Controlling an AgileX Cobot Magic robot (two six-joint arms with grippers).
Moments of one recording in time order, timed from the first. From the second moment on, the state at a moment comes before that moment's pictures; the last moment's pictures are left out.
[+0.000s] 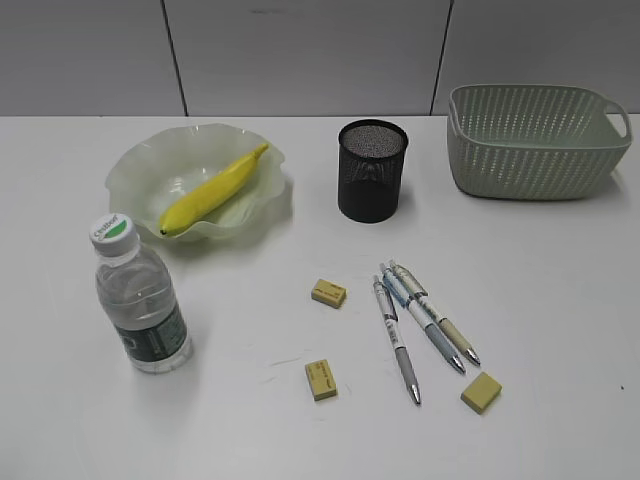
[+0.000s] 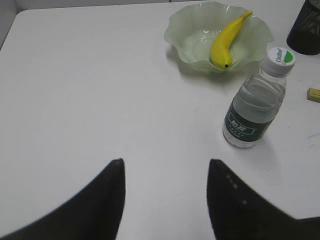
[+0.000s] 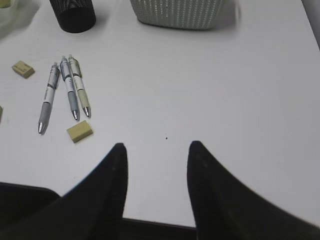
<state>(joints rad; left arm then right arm) -0.28 0.10 -0.54 0.14 1.06 -0.19 0.19 0.06 -0.51 0.00 1.04 0.02</state>
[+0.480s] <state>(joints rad) -0.20 -0.01 -0.54 0.14 1.06 -0.19 0.19 0.70 -0.58 0.39 0.73 -0.38</state>
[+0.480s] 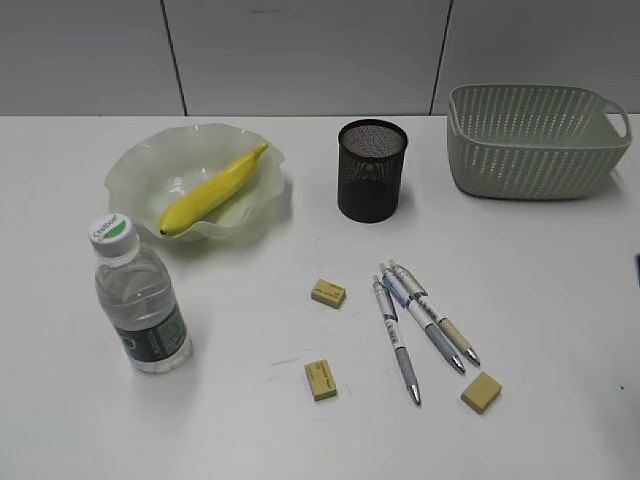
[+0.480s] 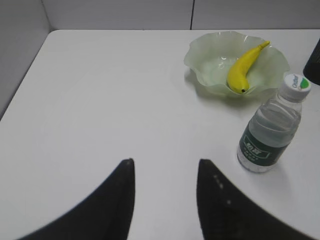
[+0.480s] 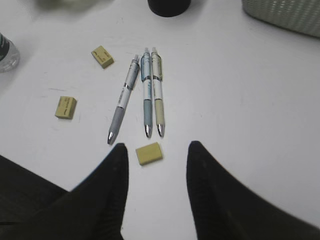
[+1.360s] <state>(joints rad) -0.20 -0.01 -0.54 0.14 1.06 -0.19 0.46 2.03 -1.26 0.09 0.65 -0.09</state>
